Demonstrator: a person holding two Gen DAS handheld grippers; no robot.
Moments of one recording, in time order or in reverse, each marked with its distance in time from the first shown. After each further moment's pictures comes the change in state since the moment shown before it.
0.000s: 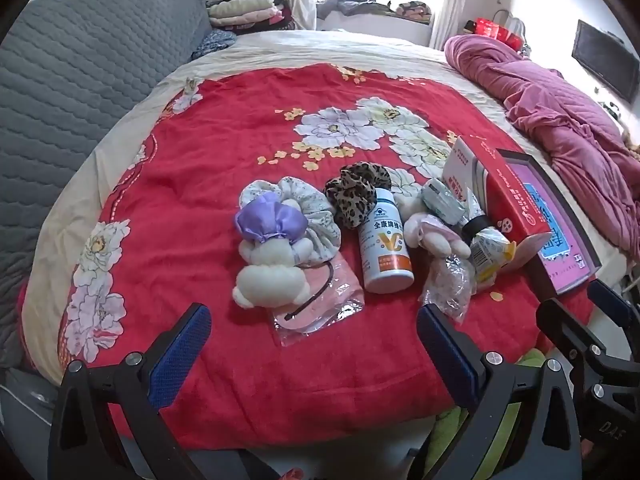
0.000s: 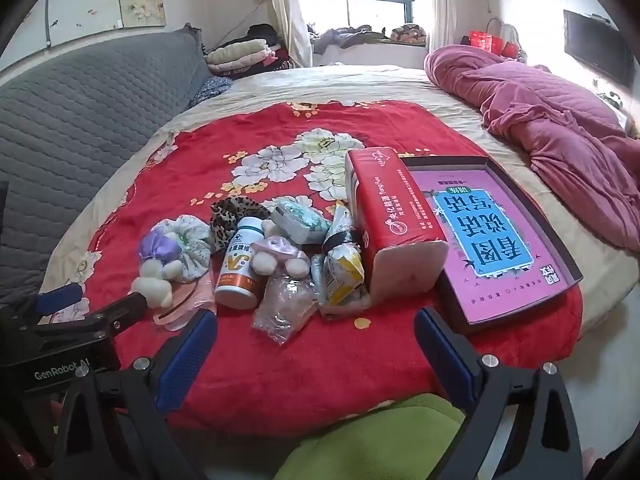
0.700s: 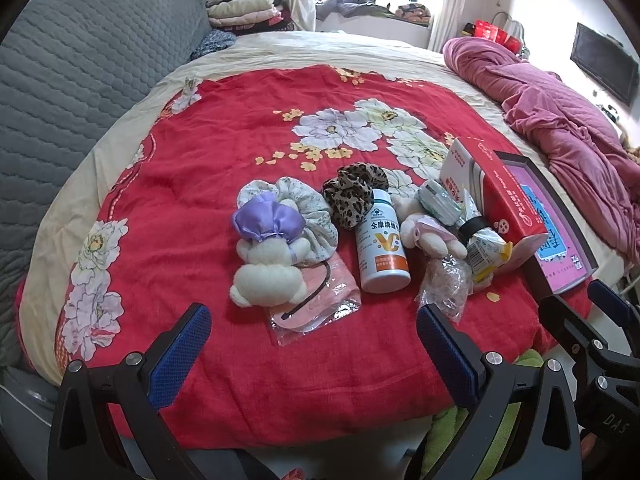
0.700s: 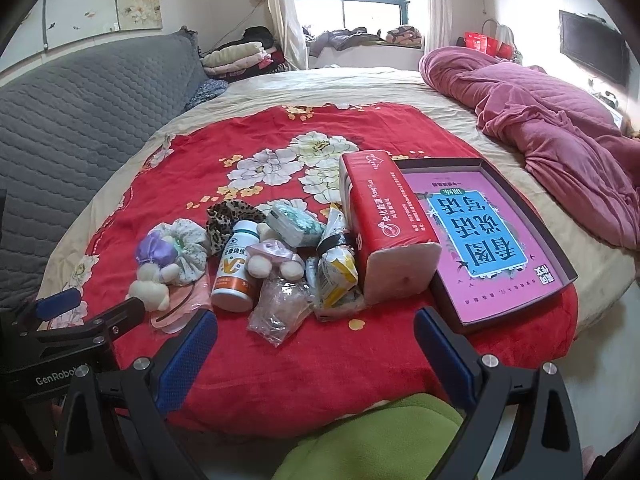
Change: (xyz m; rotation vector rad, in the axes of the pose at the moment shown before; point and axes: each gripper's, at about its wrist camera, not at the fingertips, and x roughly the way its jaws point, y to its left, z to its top) left arm -0.002 0.000 -0.002 -0.004 -0.009 -0.011; right arm -0.005 -0.002 0.002 0.010 -0.007 -0.010
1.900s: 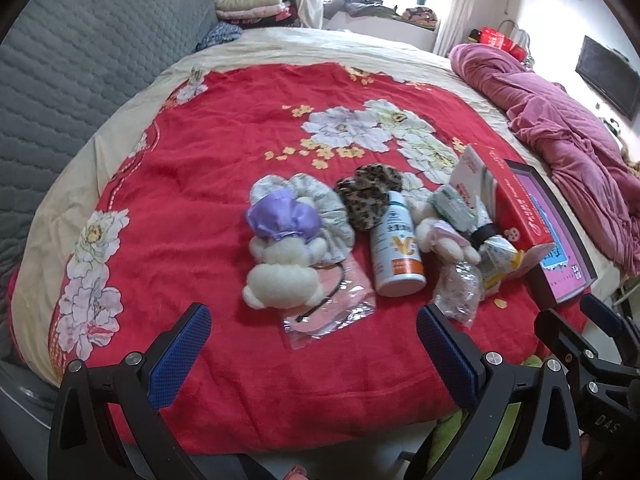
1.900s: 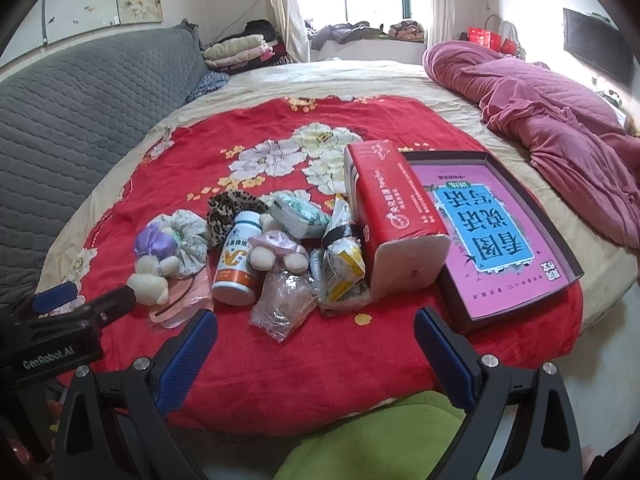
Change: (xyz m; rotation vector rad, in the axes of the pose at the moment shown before) left arm 0.011 0.029 0.002 -0.056 0.015 -0.020; right arm 0.013 0.005 -0.003 -0.008 0.034 0.004
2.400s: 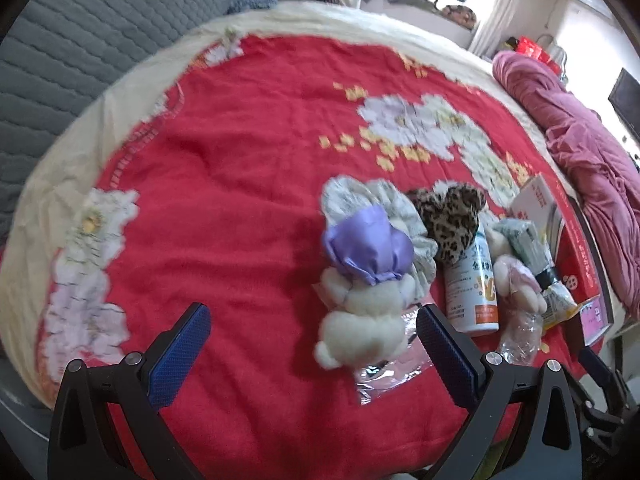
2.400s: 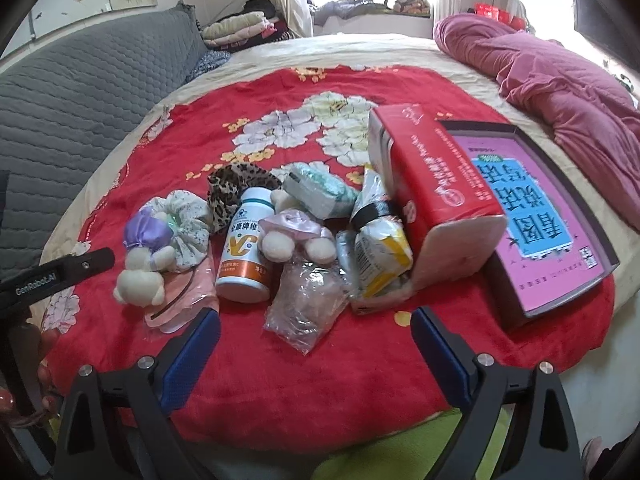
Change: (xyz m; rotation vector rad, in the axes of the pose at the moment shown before) left arm 0.069 0.052 0.033 -0.110 0.101 0.004; right arm 0.055 0.018 0.004 0.027 0.094 0.029
